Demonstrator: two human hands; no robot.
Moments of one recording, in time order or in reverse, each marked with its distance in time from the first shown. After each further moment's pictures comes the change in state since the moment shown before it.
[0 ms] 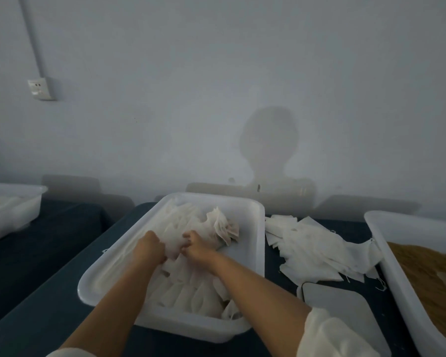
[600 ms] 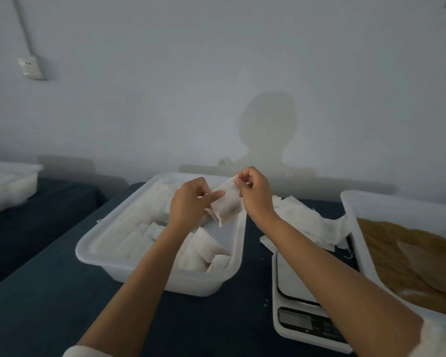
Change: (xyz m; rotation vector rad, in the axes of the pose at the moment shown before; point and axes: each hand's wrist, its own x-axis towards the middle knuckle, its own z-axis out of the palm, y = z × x) left_hand -0.122 0.119 0.002 -0.386 -0.008 0.447; right_hand -0.130 -0.022 -0.129 0.071 0.720 -0.333
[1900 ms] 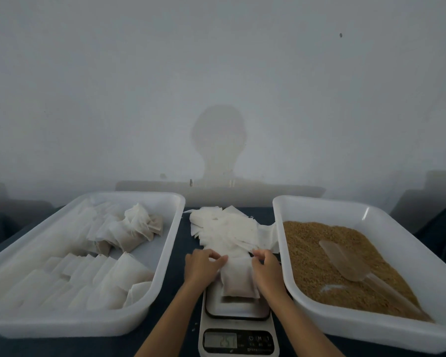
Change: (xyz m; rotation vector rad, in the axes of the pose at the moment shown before) left_hand -0.044 -0.025 0.193 0.264 -0.417 -0.142; right_hand -0.086 0.139 -0.130 -0.220 0.156 0.509
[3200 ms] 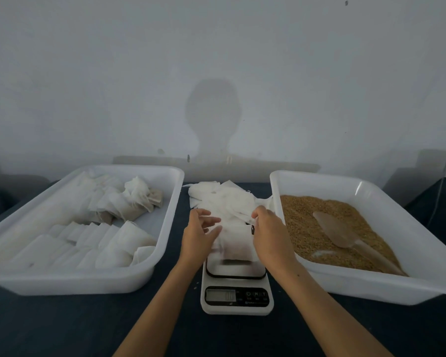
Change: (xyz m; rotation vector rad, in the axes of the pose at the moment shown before) left_hand -0.044 0.006 -0.016 -0.585 0.142 0.222; right_hand -0.049 -0.057 -0.040 -0.568 0.034 -0.394
